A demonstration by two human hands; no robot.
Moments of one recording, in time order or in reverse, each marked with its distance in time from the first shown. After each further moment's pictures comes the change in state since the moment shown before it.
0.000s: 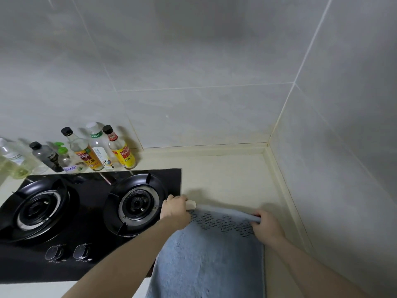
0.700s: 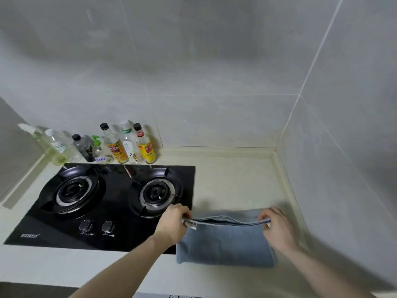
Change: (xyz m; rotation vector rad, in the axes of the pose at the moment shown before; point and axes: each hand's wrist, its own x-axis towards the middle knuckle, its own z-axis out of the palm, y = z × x) left_hand -0.128 -0.030 -0.023 -0.294 0.137 0.097; right_hand -0.069 0.000 -0.033 -0.193 0.246 -0.423
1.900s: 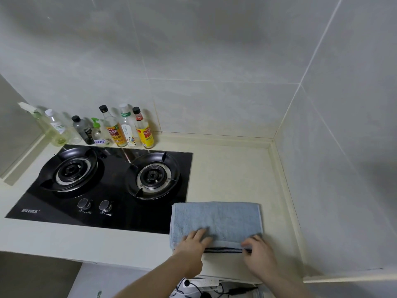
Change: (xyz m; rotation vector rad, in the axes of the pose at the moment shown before) left_hand -0.080 0.052 0.096 0.389 -0.602 0.042; right_hand -0.101 0.009 0.067 -0.005 -0.390 0.197
